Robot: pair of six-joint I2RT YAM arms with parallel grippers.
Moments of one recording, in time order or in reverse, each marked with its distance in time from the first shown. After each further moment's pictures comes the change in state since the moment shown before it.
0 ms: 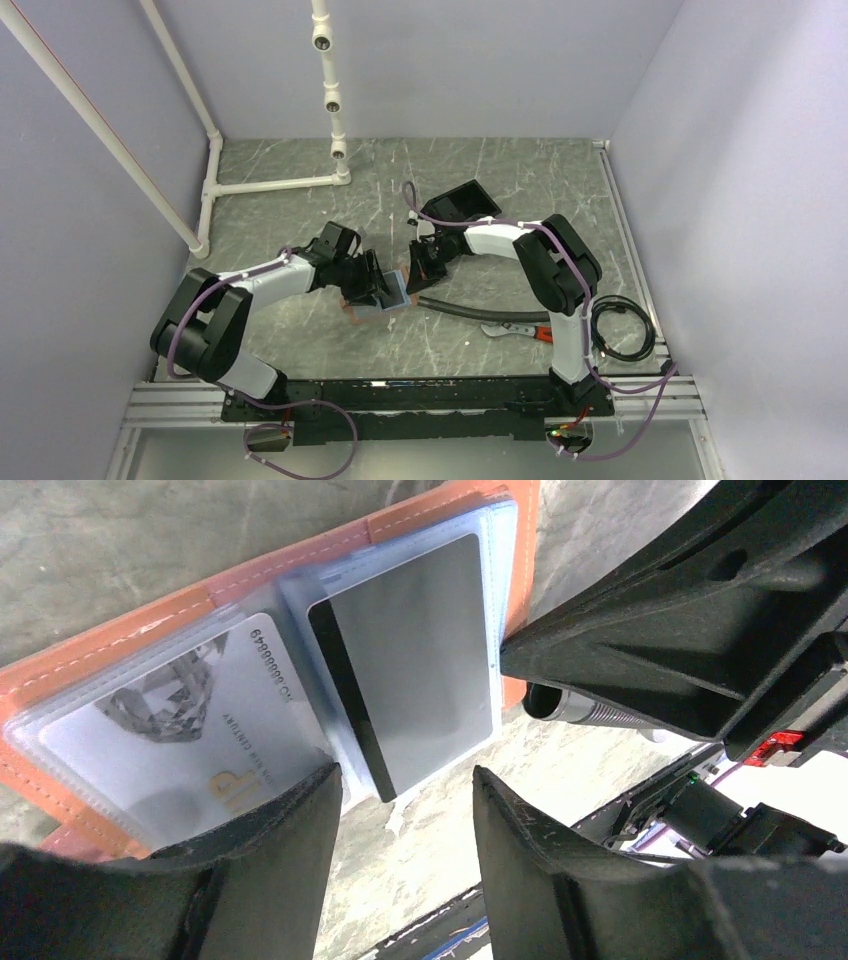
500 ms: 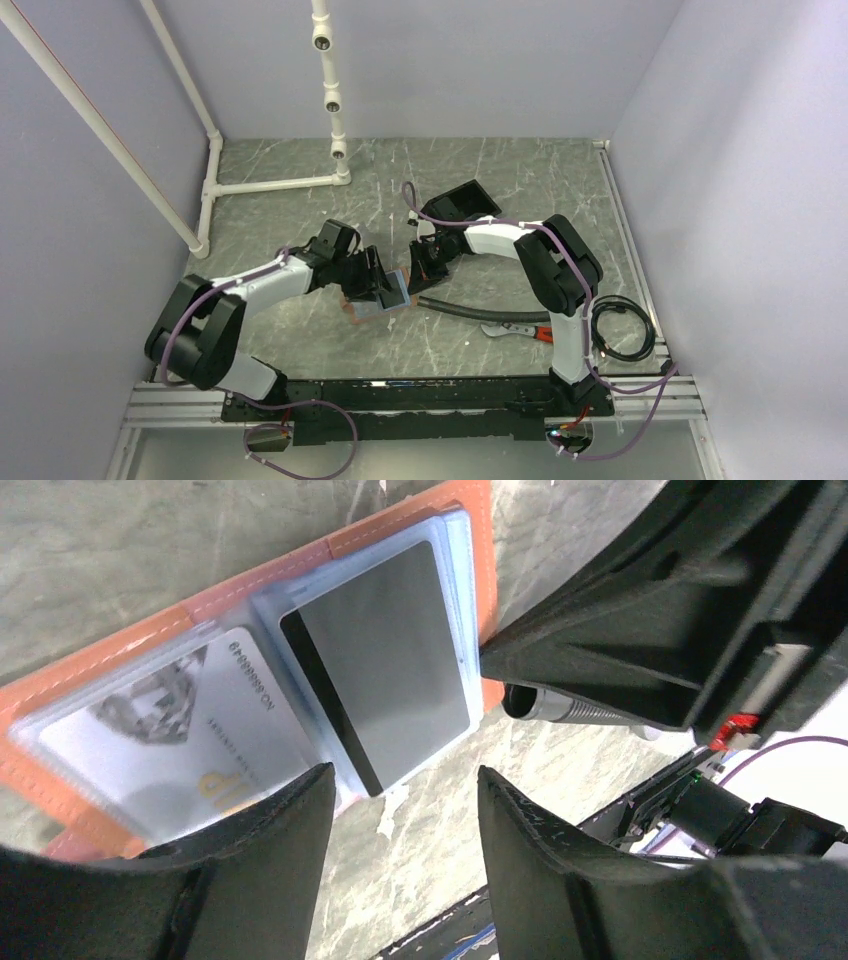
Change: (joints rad) left arm -0.008 -0.016 0.004 0.024 -0.011 0.028; right arm 0.000 -0.010 0.005 -0.035 0.016 -0.026
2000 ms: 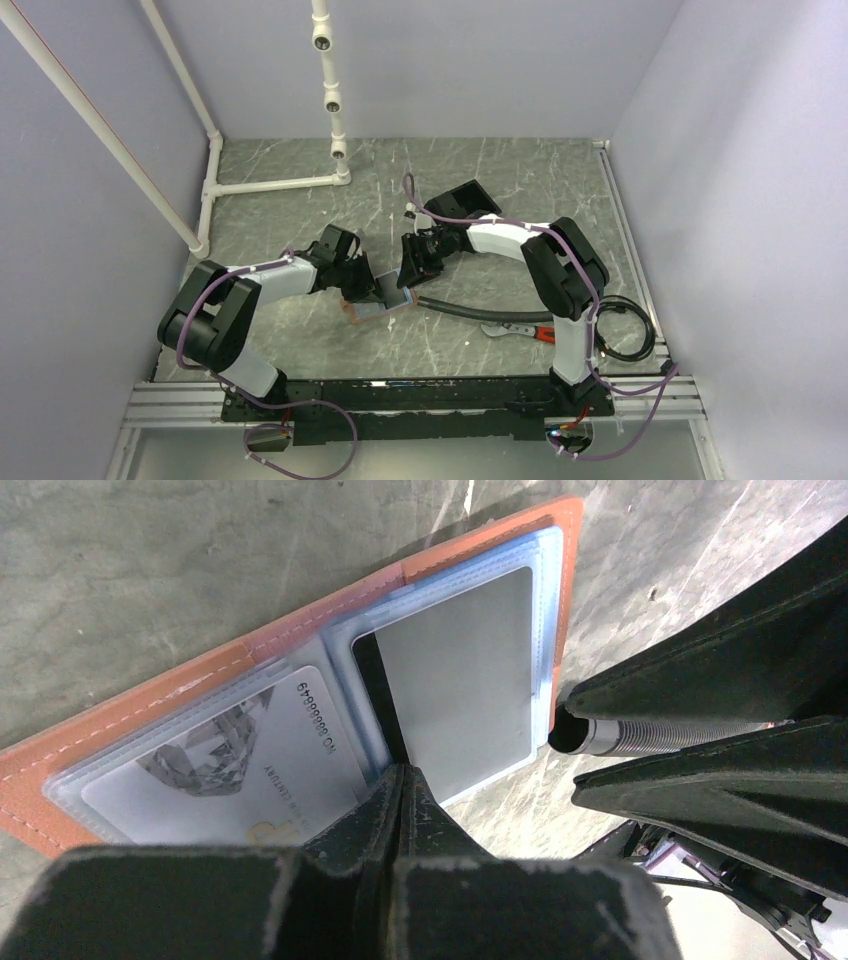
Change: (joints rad) left arm 0.021 0.066 -0.038 0.069 0.001 -0.020; right arm 0.004 -0.046 0.007 0.042 -0.069 0.039
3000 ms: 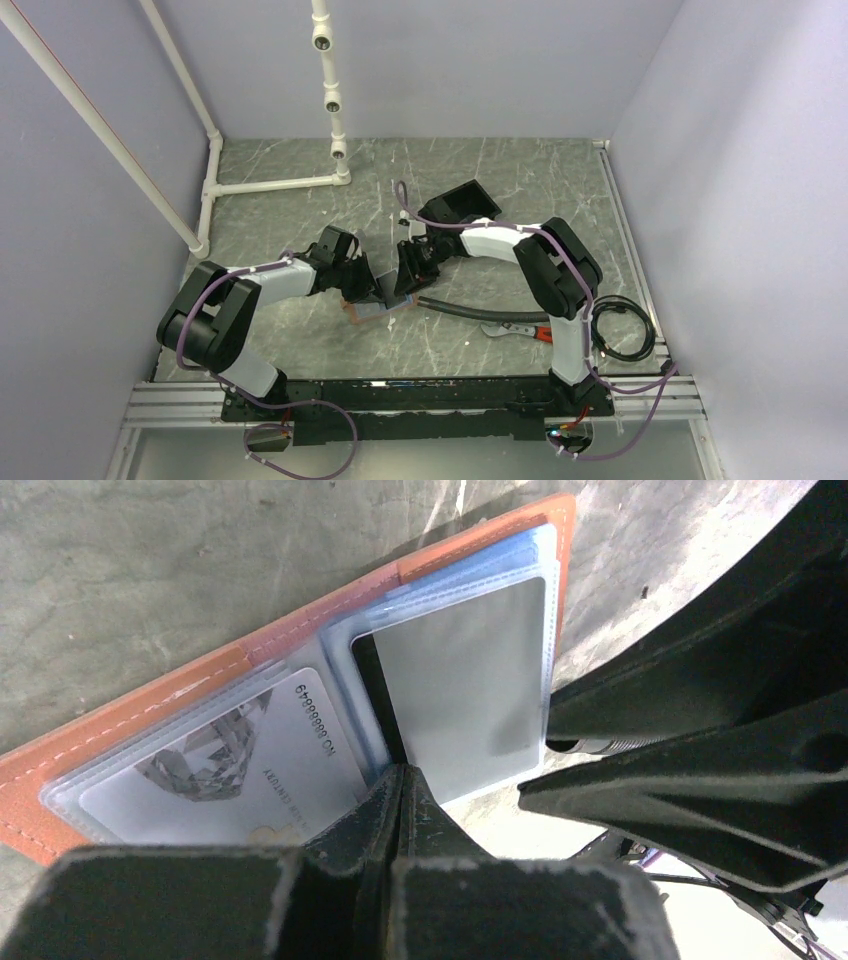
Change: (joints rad) left arm 0.004 -0.003 -0.022 0.041 0.017 -0.002; right arm 0.037 0.033 0.000 0.003 0.005 -0.001
